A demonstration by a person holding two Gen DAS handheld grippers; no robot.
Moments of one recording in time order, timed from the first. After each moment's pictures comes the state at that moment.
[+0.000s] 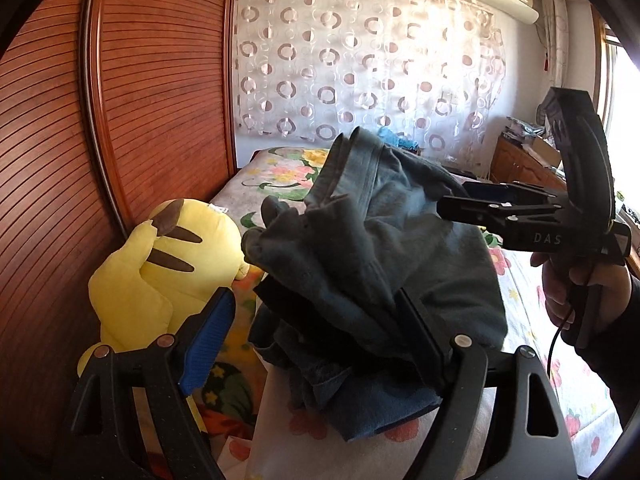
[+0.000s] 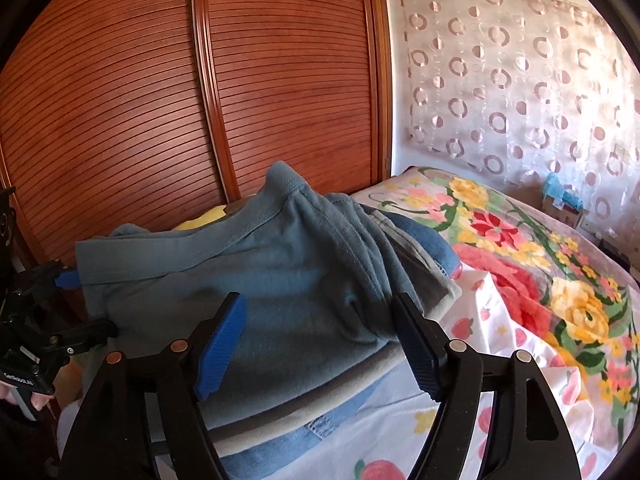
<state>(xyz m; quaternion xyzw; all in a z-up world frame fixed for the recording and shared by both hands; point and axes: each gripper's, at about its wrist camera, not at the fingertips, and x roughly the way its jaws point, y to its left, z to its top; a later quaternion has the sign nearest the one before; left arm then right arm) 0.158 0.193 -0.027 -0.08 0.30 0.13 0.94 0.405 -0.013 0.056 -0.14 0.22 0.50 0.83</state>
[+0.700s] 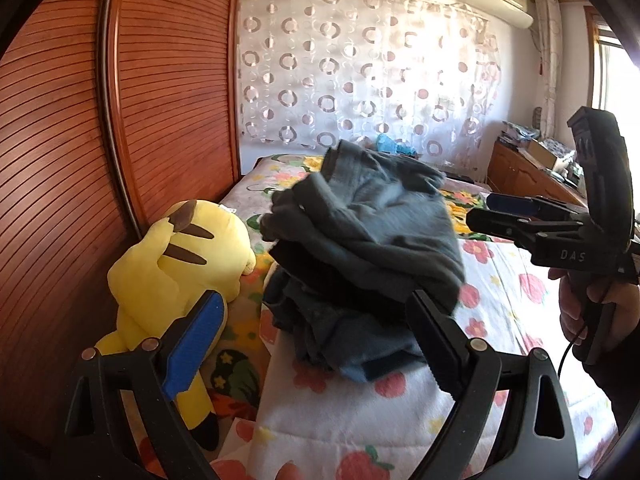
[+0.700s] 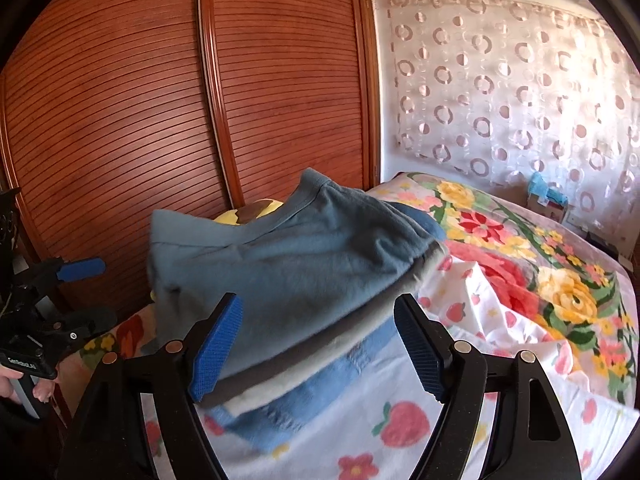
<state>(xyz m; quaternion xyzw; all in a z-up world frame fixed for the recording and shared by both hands) 0.109 0.177 -0.016 -0.07 0.29 0.13 0.95 0.328 -0.052 0.063 -0.12 0.21 0.48 0.84</state>
